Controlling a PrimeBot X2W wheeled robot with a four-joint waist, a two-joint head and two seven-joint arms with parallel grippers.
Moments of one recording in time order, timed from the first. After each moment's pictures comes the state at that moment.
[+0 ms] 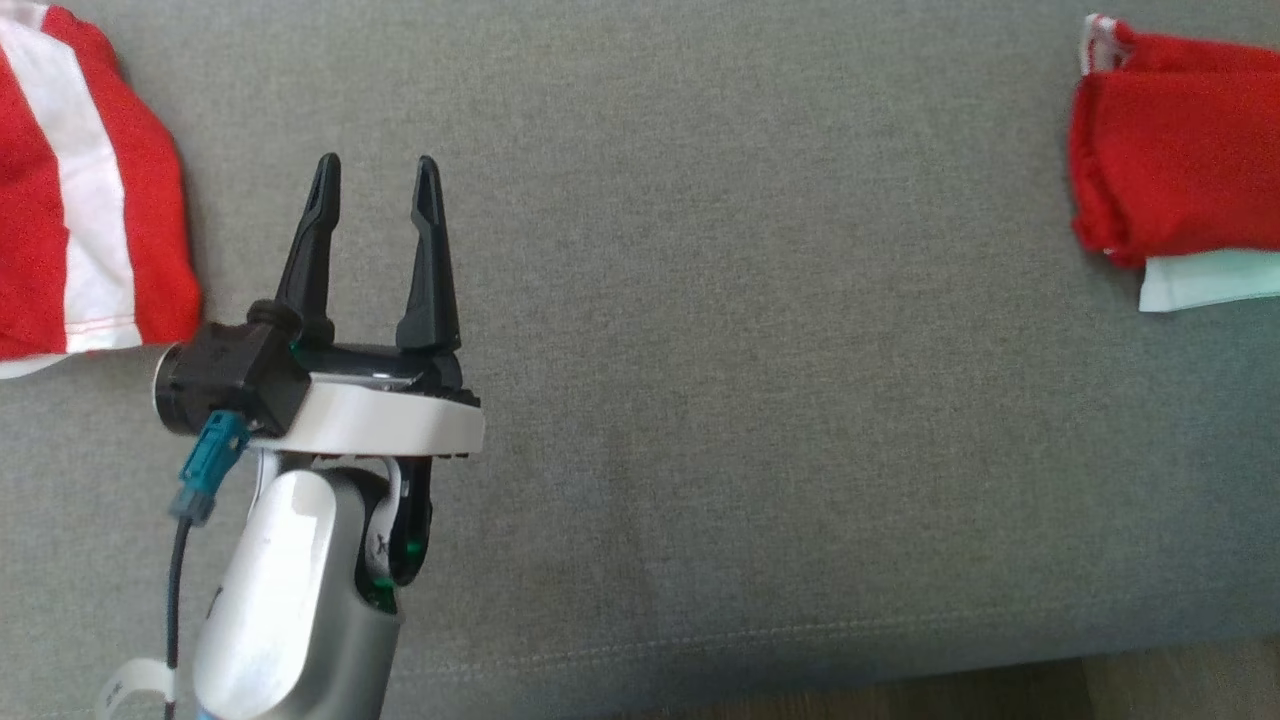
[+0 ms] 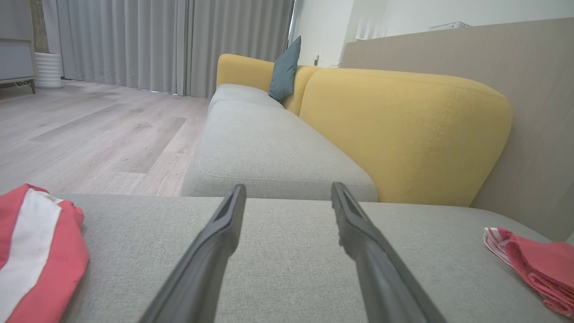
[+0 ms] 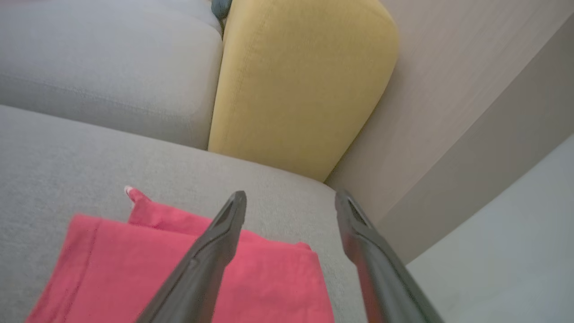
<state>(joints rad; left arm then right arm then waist) -0.31 0.04 -0.25 0.04 -0.21 0.10 -0.26 -0.73 -0.47 -0.11 0.77 -0.07 0.12 -0.15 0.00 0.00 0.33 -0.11</state>
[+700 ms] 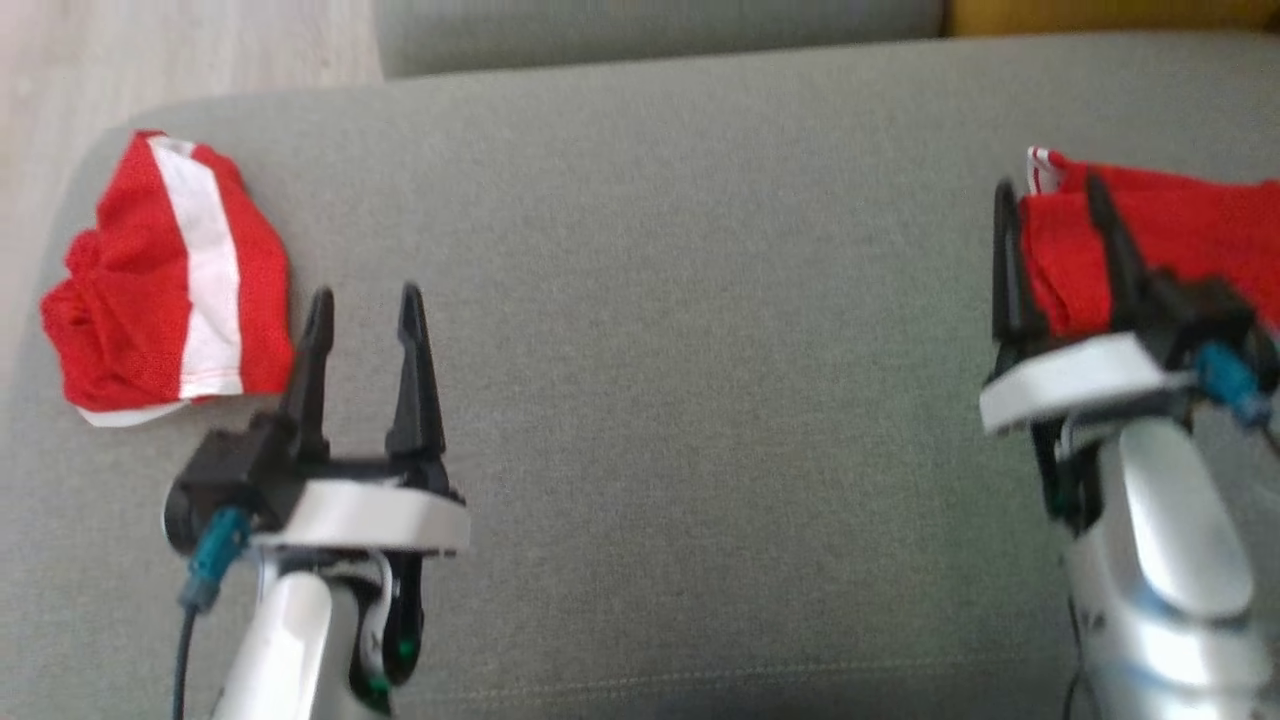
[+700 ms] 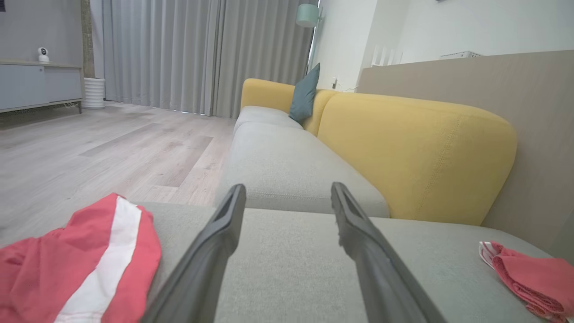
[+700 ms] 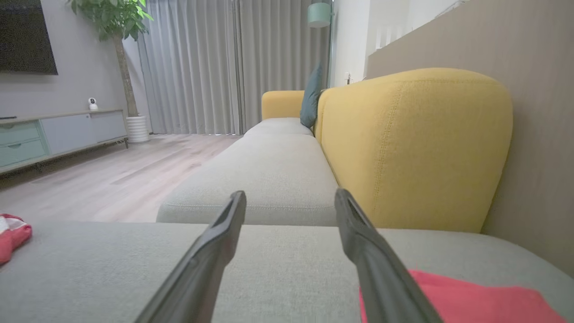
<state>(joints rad) -0.15 0.04 -0.22 0.04 -0.24 0.12 -0.26 -0.45 -0.07 -0.02 0.44 0.02 0.12 -0.22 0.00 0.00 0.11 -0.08</state>
